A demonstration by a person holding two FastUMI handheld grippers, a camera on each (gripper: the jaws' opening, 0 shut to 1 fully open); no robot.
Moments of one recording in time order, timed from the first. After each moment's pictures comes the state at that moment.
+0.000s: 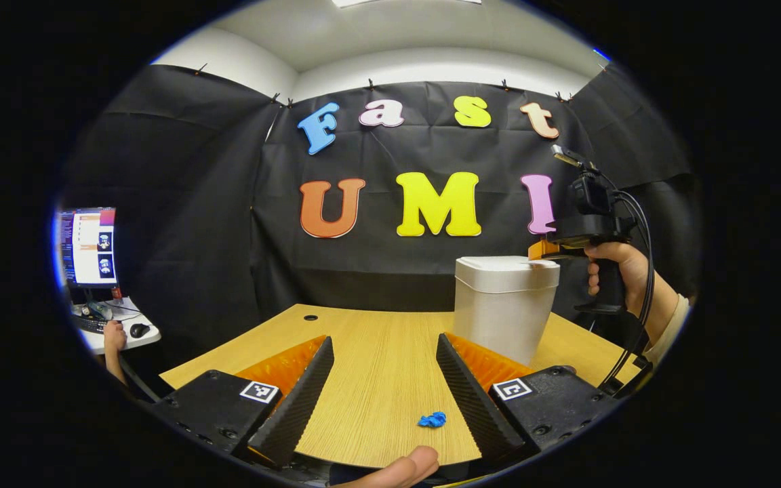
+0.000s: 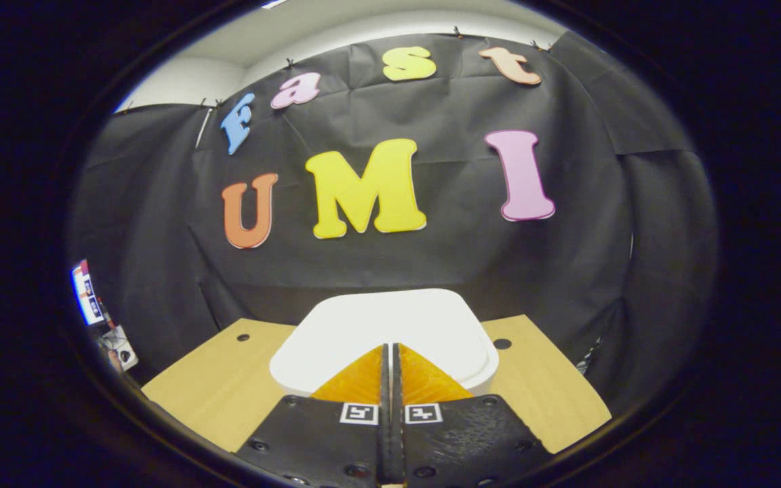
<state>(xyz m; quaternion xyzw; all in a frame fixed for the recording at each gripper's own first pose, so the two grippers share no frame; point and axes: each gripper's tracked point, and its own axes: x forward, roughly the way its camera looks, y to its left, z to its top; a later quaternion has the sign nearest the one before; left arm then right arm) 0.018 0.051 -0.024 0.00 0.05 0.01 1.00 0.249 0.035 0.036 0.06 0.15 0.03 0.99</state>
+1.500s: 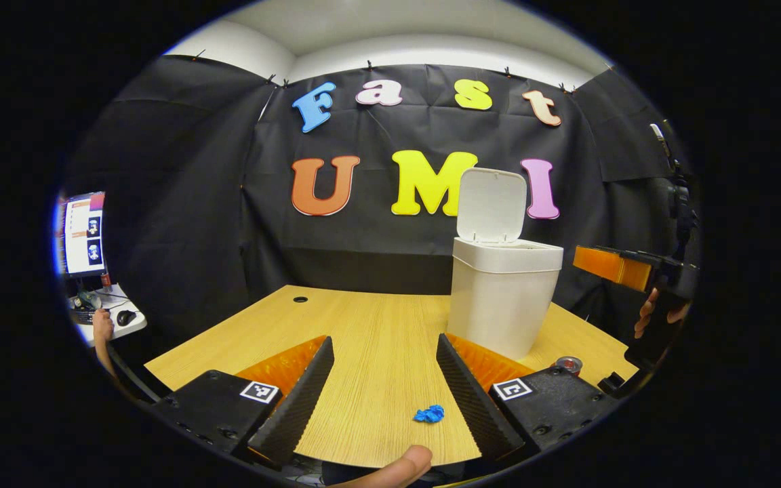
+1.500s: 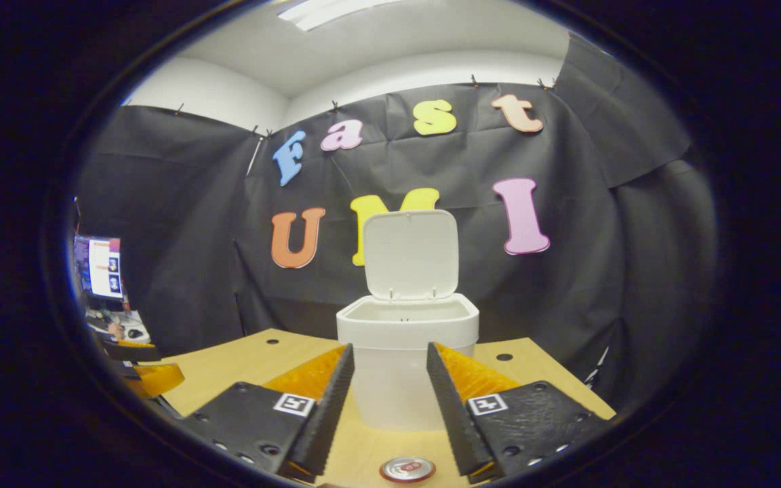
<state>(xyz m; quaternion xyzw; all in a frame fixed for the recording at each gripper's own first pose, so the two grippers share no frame) 0.042 0.044 -0.060 -0.01 0.09 -0.01 1.00 0.093 0.039 0.020 0.02 0.01 0.09 1.00</state>
